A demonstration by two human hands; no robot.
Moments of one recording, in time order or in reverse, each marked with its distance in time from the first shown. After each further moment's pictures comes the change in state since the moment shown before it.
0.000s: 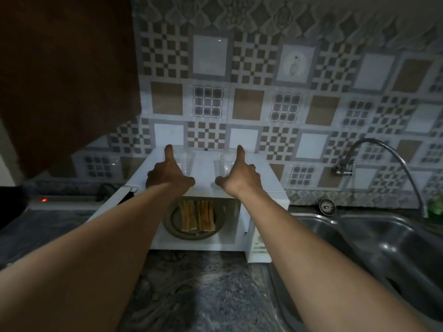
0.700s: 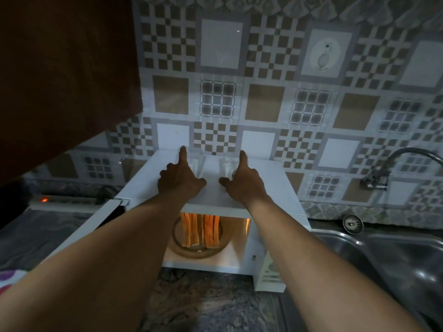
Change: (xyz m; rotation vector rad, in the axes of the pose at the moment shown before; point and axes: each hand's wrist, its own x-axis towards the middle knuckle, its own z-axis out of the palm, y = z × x) left_hand 0.082 0.009 0.061 0.137 0.034 -0.036; right_hand 0.094 0.013 0.037 -0.004 -0.046 -0.114
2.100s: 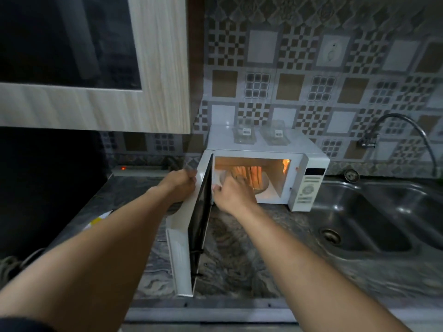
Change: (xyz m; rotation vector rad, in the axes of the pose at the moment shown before) left_hand -0.195 -0.229 -0.184 0.143 -0.305 0.299; right_hand -0.312 -0.172 0.108 -0.177 -0.091 -0.008
